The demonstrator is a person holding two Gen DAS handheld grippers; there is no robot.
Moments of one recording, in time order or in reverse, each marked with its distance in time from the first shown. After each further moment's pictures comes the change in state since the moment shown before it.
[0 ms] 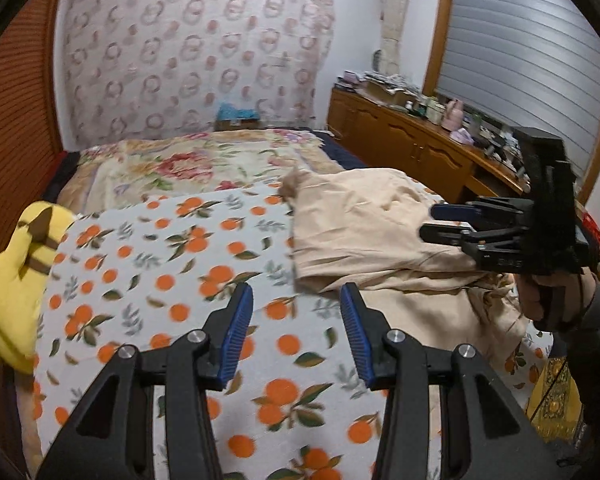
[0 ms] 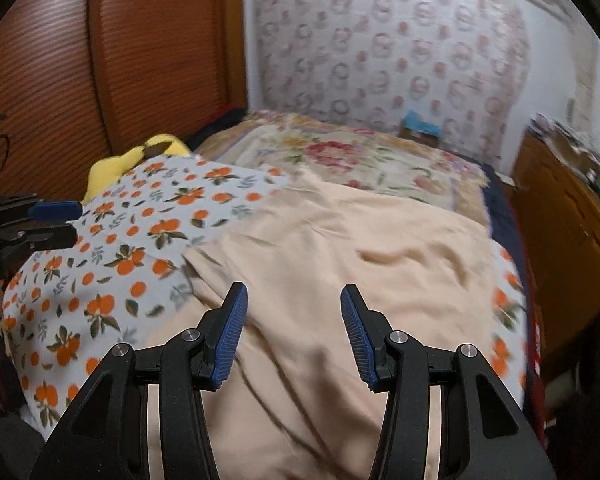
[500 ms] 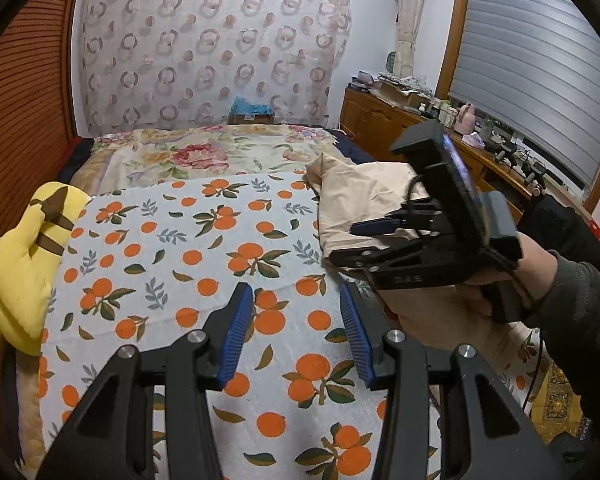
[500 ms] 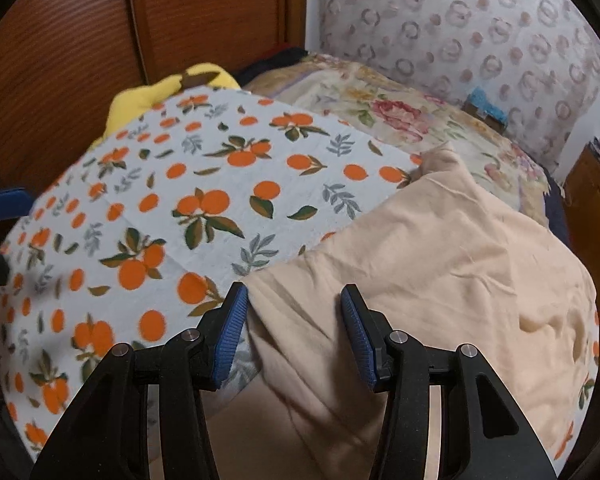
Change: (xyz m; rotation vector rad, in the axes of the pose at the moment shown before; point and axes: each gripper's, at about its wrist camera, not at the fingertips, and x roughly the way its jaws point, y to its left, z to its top) left arm -0.004 0.023 -0.019 -0.033 0.005 0.017; right arm 0.120 0.067 0.028 -0.153 0.212 0.098
